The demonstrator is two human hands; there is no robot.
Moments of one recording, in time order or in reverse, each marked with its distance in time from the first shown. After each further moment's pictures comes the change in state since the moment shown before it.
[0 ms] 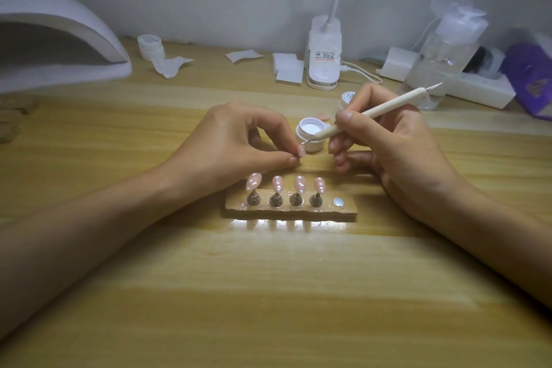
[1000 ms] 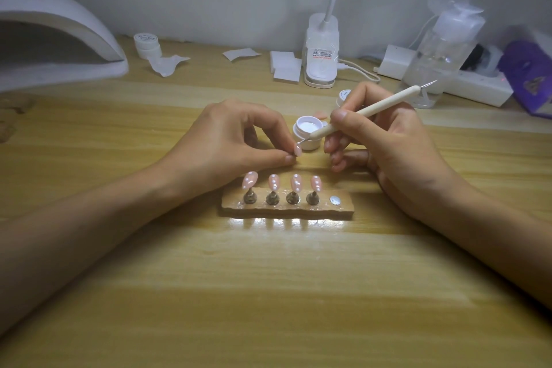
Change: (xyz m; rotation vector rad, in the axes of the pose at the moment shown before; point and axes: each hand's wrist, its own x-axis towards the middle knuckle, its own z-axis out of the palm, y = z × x) left_hand 0.000 0.000 0.000 0.009 -0.001 -0.004; right_hand 0.000 0.001 0.000 -0.022 -0.010 0.012
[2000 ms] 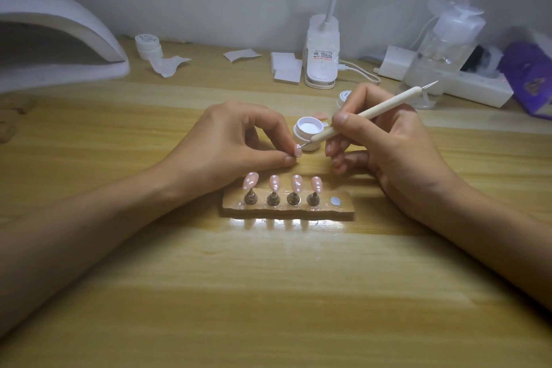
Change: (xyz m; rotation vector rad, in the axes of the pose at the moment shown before) left_hand 0.001 -0.001 0.001 0.004 -0.005 0.028; right_hand -0.001 -0.001 0.000 0.007 -0.019 -0.010
